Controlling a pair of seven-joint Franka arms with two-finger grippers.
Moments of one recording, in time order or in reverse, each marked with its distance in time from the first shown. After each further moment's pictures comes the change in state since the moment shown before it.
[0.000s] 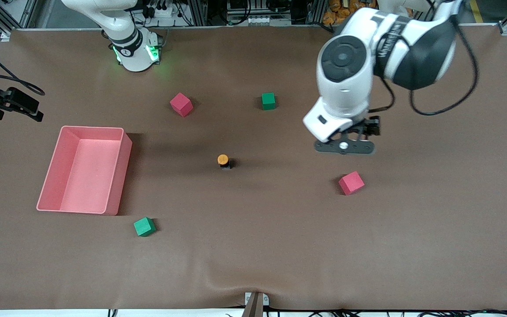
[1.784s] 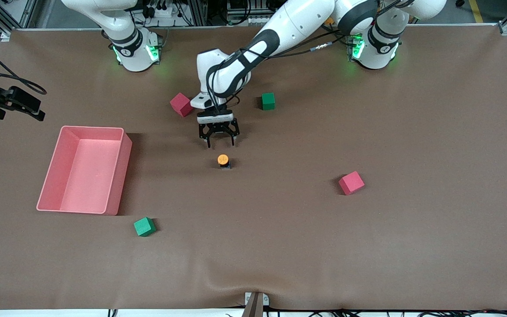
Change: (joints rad) left arm -0.598 0.597 -0.055 -0.019 0.730 0.738 -1.552; right arm 0.005 -0.003 0.003 -0.001 0.000 0.000 0.001
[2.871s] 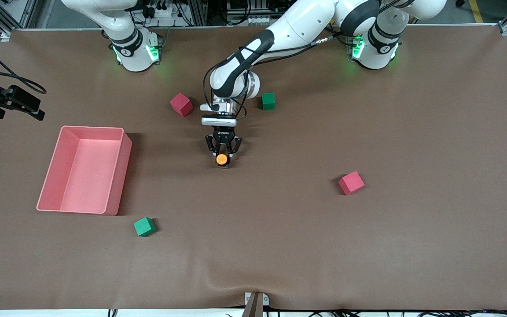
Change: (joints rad) left arm -0.005 0.055 0.086 -0.095 0.675 0.030 -0.246; right arm 0.000 -0.004 0.001 0.000 0.000 0.000 0.000
